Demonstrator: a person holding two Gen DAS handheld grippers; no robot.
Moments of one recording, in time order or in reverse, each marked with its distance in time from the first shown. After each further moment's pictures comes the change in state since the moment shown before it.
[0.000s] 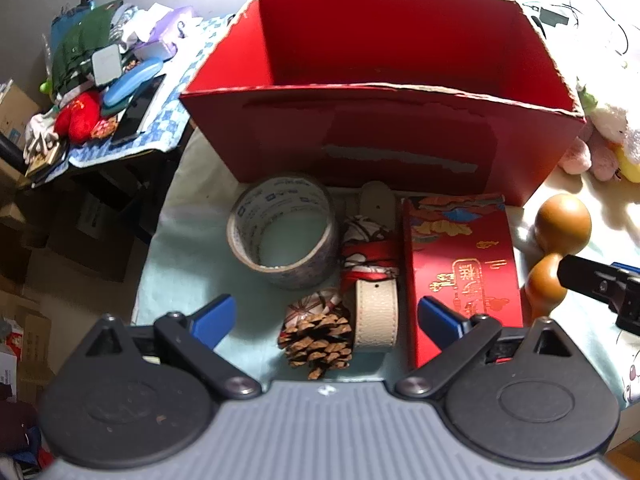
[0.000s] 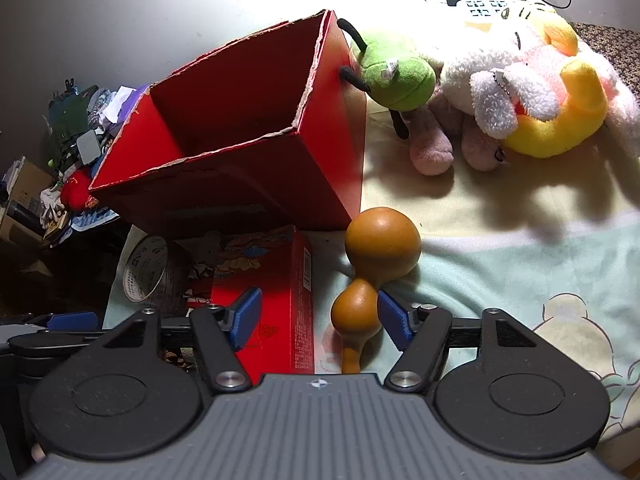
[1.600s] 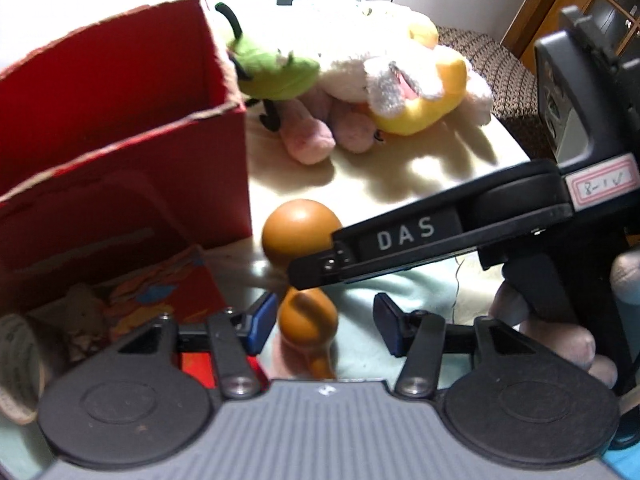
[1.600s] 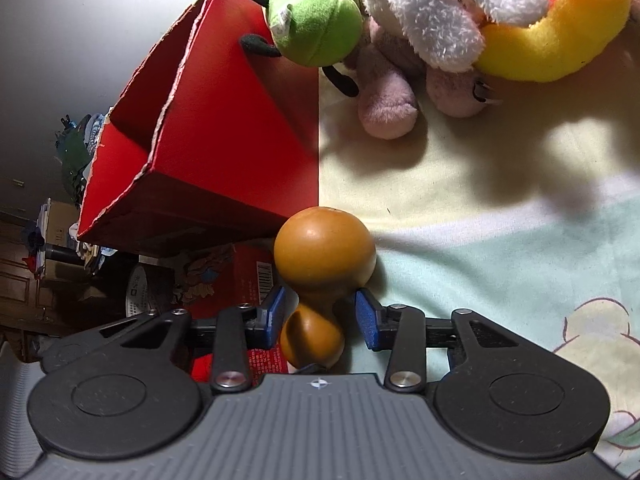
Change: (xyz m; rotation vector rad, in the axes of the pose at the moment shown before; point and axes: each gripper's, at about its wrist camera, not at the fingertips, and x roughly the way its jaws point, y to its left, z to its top) left arm 0.026 -0.118 0.014 0.405 -0.062 -0.562; right arm 0.041 -0.085 0.025 0.213 0.171 0.192
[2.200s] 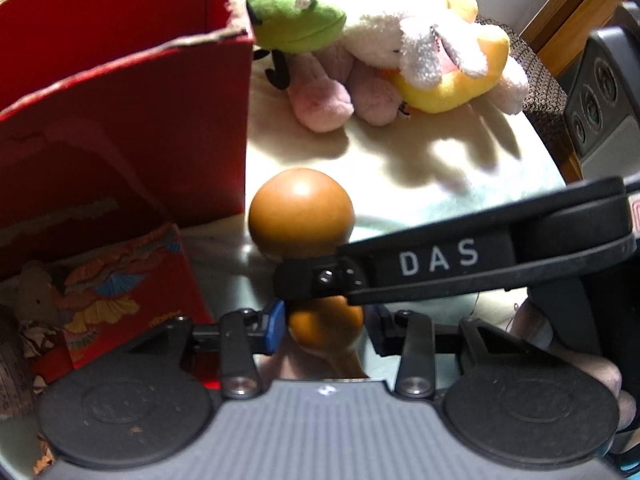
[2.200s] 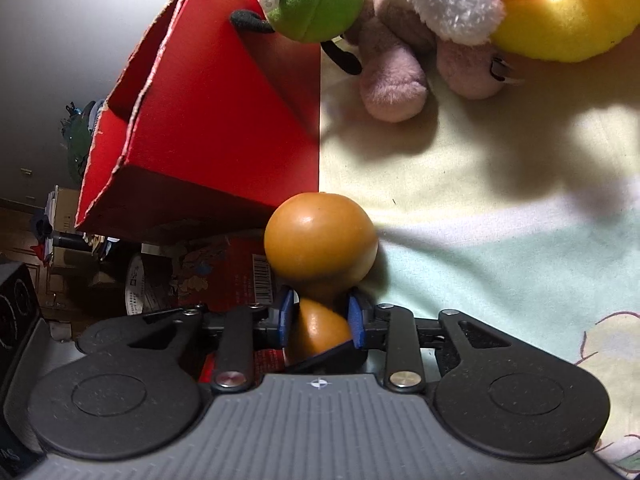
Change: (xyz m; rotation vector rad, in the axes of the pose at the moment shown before) left arm 0.035 0.011 0.007 -0.090 0.082 -0.033; right arm -0.001 -0.012 0.001 -0.005 0.059 0.043
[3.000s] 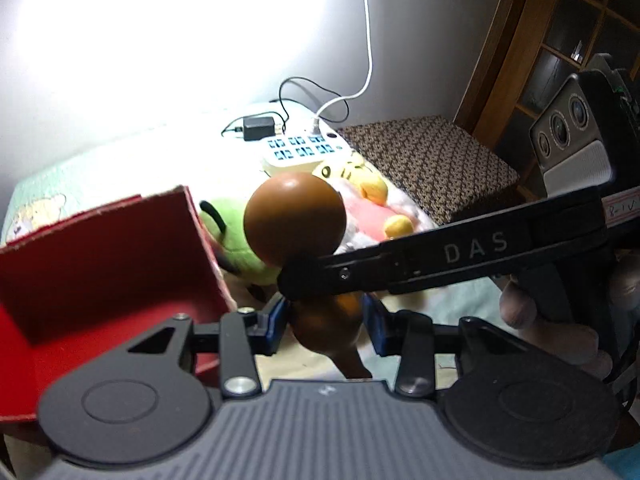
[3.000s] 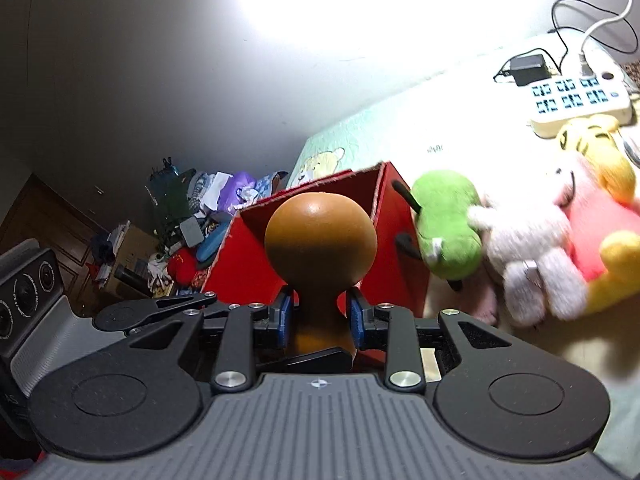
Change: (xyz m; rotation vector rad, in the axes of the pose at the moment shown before) left arm -0.142 -0.024 0.067 0.214 -0.345 -0.040; right arm -0.091 0.089 0.057 -0.258 -0.314 0.131
